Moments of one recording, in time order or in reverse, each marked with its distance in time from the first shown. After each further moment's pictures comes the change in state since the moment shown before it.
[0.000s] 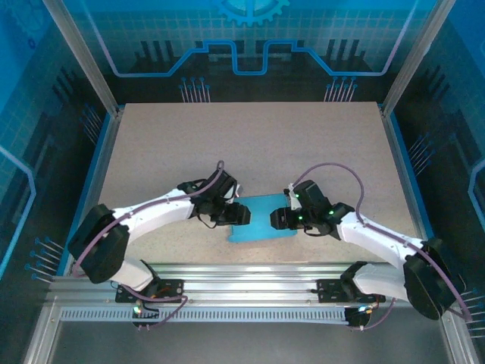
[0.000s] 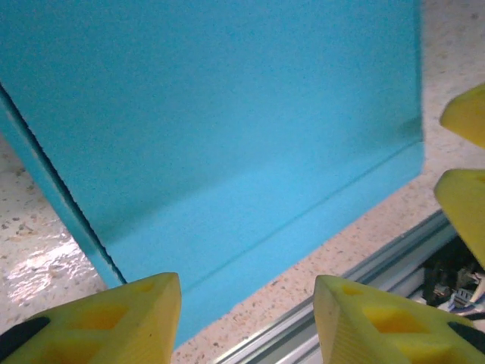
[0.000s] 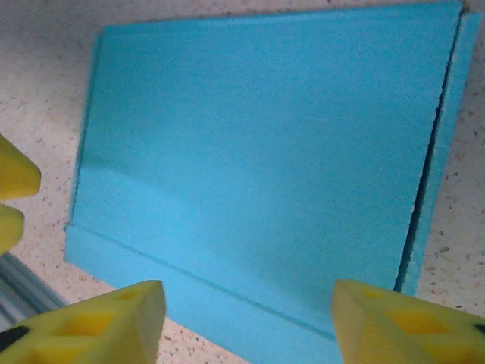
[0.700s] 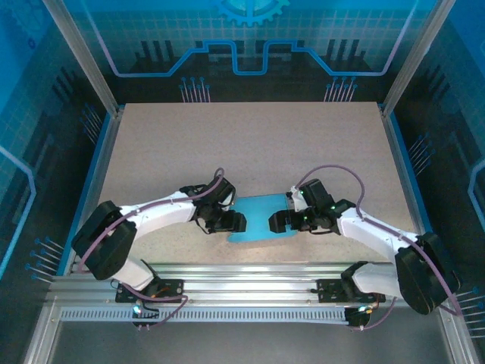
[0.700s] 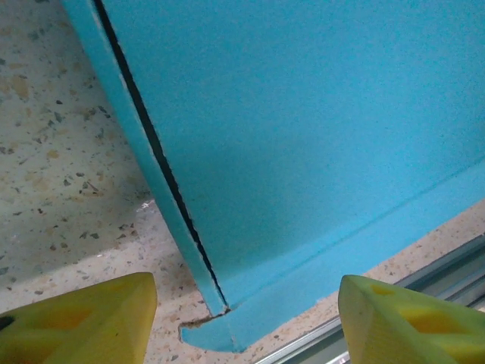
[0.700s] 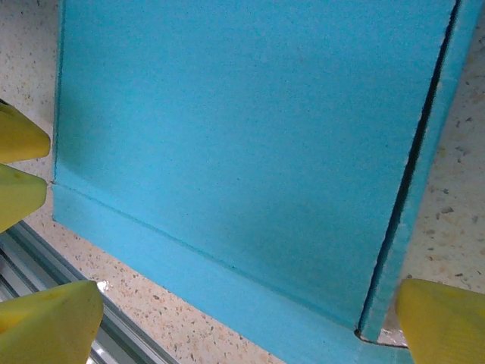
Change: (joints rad) left arm 0.006 0.059 -0.062 -0.022 -0.031 0.006; right arm -0.094 0.076 -0.005 -0.050 -0.161 -0.089
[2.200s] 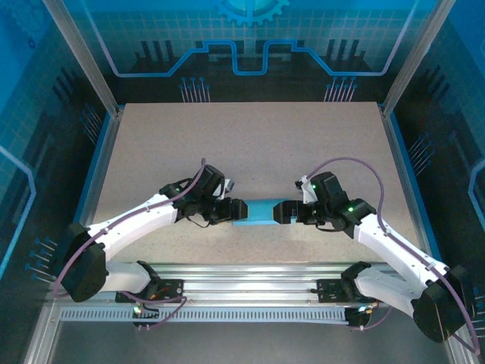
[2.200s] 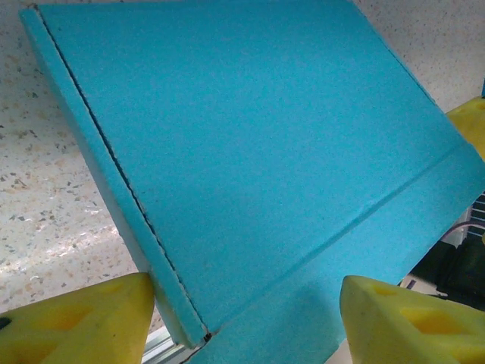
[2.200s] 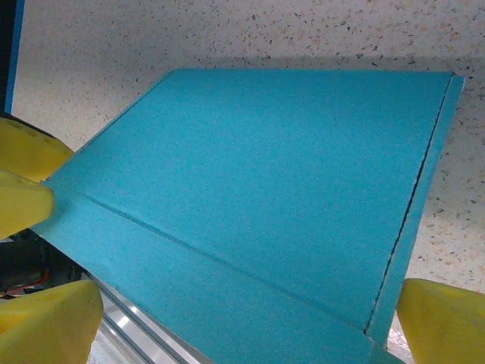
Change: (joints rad) left arm 0.028 -0.212 0.035 0.006 0.088 -0.129; right arm -0.013 -0.227 0.106 -0.169 0.007 0.097
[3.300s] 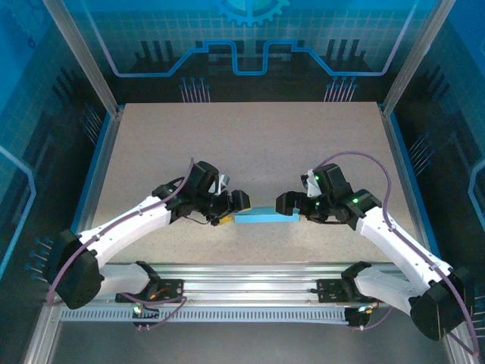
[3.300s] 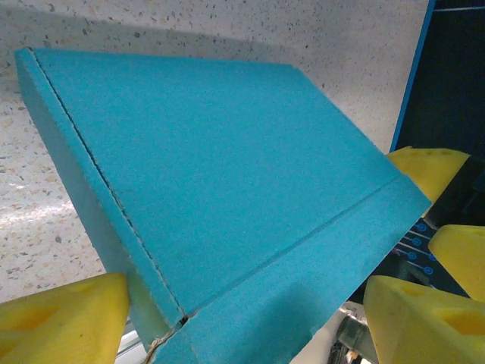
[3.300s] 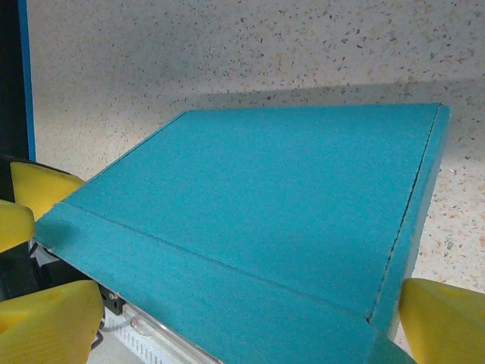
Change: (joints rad) left arm 0.025 -0.055 -0.013 0.079 0.086 -0.233; right arm -0.032 0.031 0.132 -0.164 -0.024 0.124
